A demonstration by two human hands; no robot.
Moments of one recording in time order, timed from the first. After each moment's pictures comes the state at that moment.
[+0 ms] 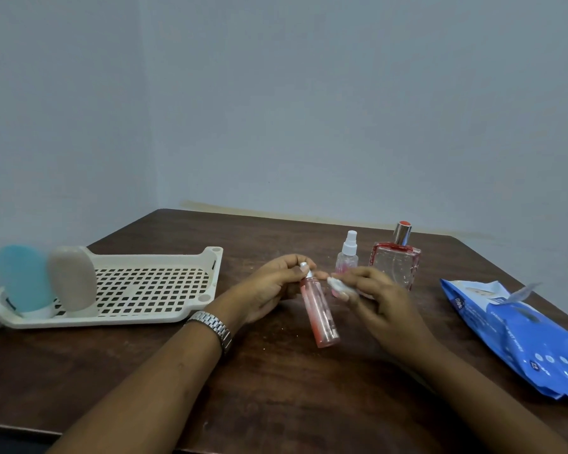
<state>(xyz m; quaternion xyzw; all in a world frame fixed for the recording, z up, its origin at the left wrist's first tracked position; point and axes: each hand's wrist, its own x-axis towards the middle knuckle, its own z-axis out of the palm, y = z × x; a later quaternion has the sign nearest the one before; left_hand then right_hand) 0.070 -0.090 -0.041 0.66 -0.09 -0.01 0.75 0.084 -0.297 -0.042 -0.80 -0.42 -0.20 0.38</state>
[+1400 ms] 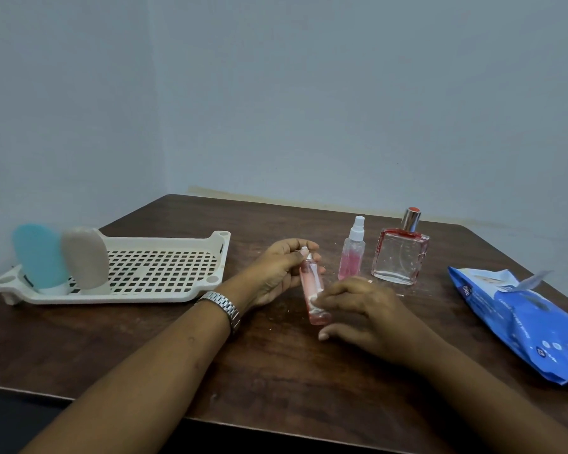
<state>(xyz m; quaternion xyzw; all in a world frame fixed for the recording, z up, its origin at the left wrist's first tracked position) 0.064 -0.092 -0.044 0.59 -0.04 0.02 0.80 0.065 -0.290 -0.047 -0.79 -0.56 -0.13 0.22</state>
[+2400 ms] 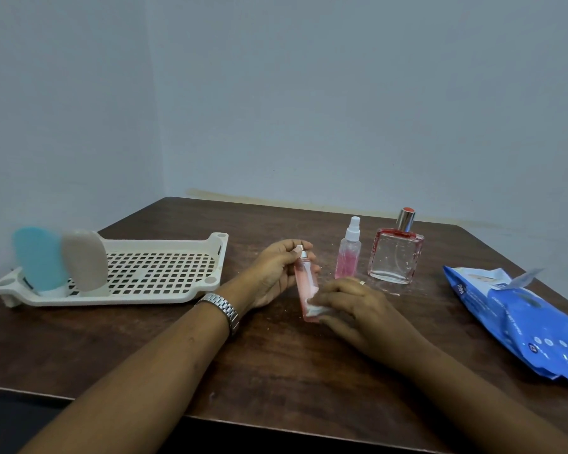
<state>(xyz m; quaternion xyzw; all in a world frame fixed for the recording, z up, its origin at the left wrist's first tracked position) 0.061 -0.096 -0.046 0.58 -0.04 0.04 0.81 0.061 -0.286 -0.060 -0.78 -0.55 -0.20 0.21</state>
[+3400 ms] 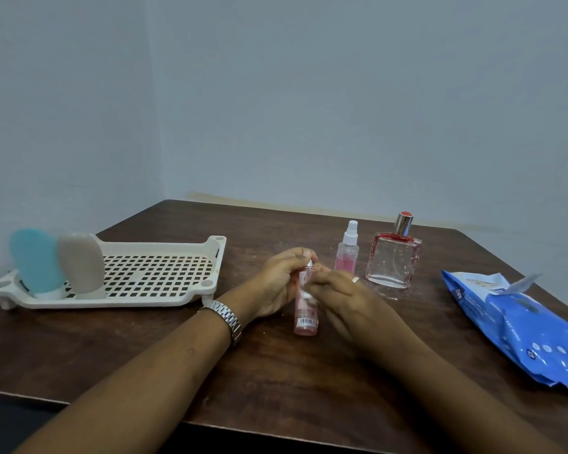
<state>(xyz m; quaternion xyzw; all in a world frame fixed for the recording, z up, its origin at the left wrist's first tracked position) 0.057 -0.110 -0.044 0.55 -0.05 0.01 0.83 0.069 -0.273 -0.058 -0.75 -0.55 -0.31 0.17</state>
